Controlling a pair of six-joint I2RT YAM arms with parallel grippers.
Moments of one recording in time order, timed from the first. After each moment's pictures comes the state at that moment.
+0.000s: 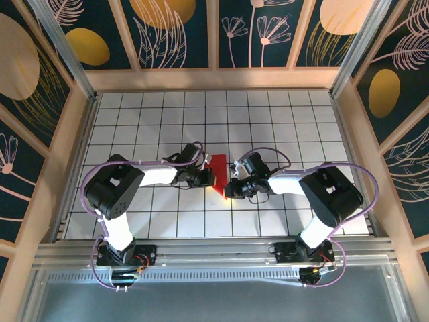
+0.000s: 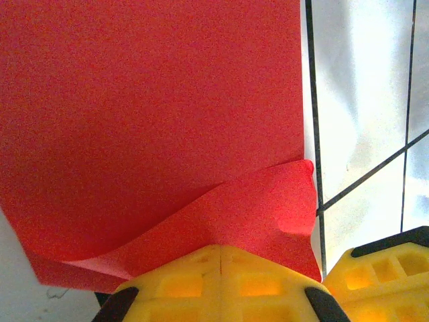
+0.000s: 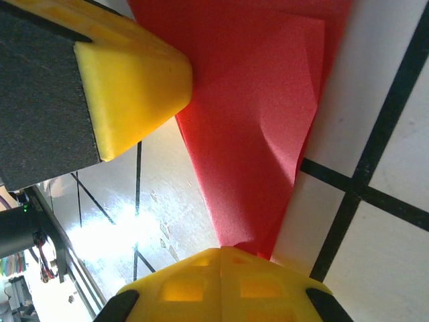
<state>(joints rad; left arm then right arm) -0.66 1.82 0.89 -0.09 0.44 -0.66 0.64 1.64 0.63 0.01 -0.63 0.60</state>
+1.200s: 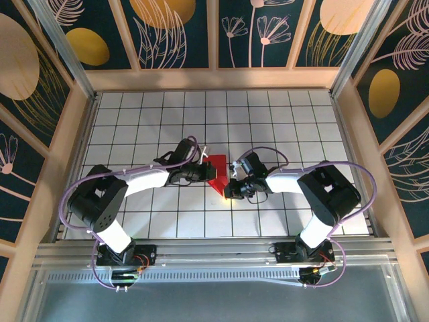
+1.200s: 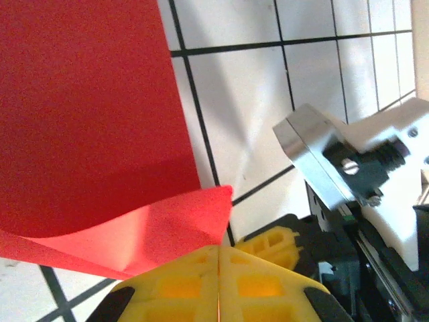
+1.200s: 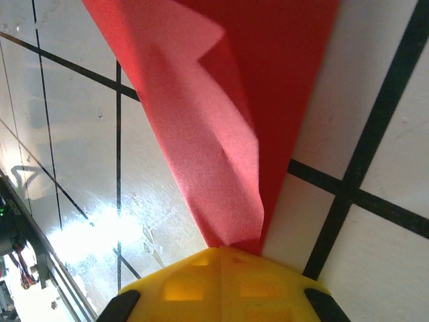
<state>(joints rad) -0.67 1.65 0.84 -0.01 0.46 -0.71 0.66 1.66 0.67 -0.06 -0.57 0.58</state>
